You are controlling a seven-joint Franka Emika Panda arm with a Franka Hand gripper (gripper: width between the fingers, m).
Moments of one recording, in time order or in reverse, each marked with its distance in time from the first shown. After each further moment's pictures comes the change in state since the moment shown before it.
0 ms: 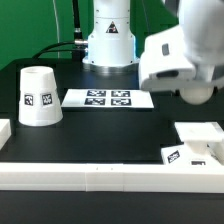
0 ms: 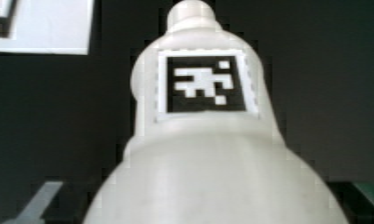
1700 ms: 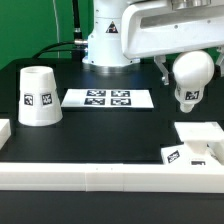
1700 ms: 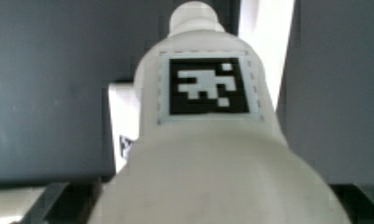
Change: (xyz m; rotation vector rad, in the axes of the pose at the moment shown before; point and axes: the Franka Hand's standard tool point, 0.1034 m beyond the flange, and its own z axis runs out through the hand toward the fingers) arm 0.037 0.015 -0.090 -0.041 0.937 -0.086
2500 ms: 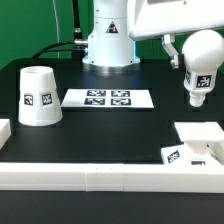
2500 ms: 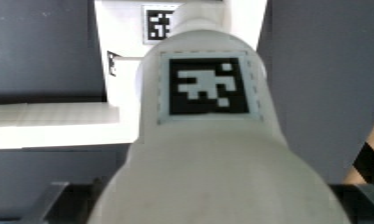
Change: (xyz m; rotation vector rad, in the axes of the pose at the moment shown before) arm 0.023 -0.008 -0.019 -0.018 0.142 -0.070
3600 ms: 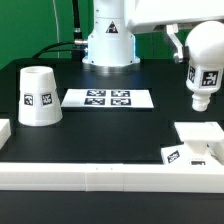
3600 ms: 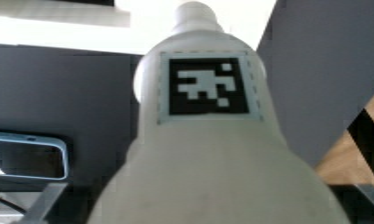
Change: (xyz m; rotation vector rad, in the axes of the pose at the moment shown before) arm 0.033 0.006 -0.001 -0.019 0.146 -0.061
